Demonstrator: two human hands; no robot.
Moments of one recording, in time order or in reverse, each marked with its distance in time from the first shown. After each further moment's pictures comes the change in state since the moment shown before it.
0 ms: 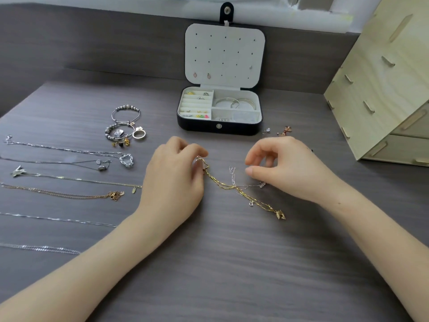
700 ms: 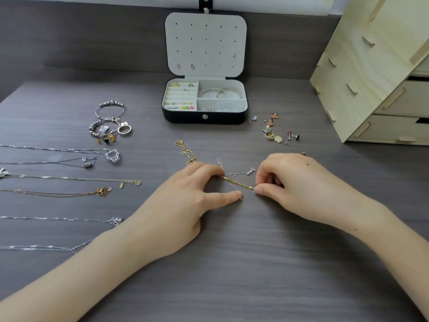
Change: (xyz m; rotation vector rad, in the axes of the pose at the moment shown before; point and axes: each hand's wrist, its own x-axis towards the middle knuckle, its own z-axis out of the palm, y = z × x) left_hand -0.023 0.008 -0.007 0.152 -0.395 0.591; right_hand -0.045 0.009 -0.005 -0.334 -0.124 -0.064
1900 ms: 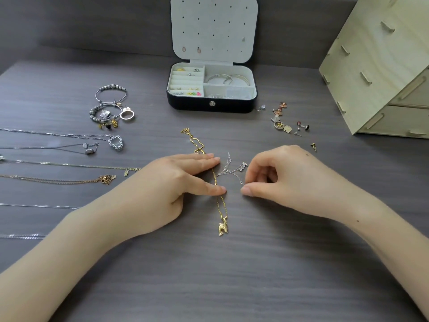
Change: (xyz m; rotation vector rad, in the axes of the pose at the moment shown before) left_hand -0.015 -0.033 -0.003 -0.292 0.020 0.053; right_hand 0.006 -0.021 0.005 0.183 -0.041 0.047
